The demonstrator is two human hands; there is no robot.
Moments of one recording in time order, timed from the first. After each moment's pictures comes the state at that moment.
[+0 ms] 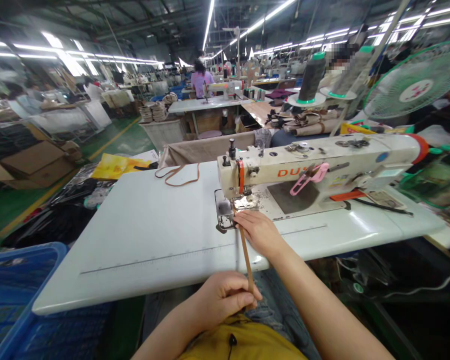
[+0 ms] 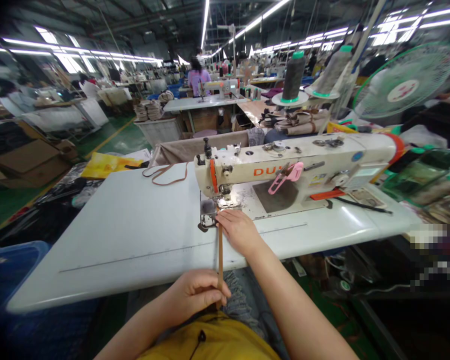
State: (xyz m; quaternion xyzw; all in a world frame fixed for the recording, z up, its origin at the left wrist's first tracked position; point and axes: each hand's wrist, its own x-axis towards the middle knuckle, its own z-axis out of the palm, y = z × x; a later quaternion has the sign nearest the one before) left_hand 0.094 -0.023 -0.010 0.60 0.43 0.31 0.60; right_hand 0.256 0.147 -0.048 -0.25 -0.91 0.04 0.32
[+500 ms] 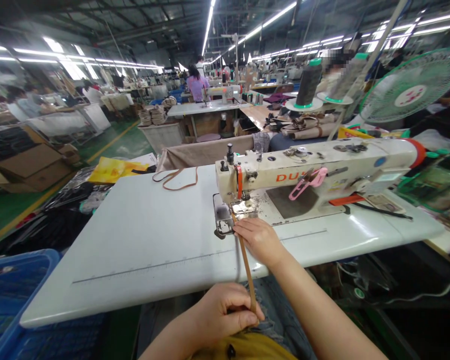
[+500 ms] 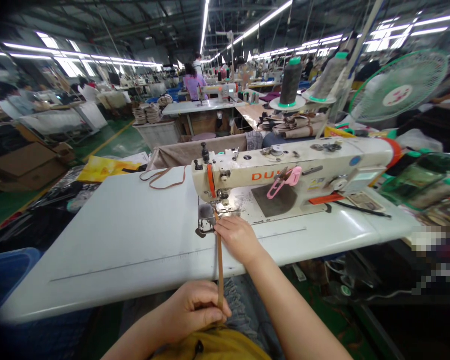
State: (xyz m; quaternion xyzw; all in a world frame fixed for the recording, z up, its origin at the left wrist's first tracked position) left_hand 0.099 -0.021 -0.007 0.66 0.41 0.29 0.56; right_hand 0.259 0.144 -0.048 -0.23 -0.91 0.00 0.34
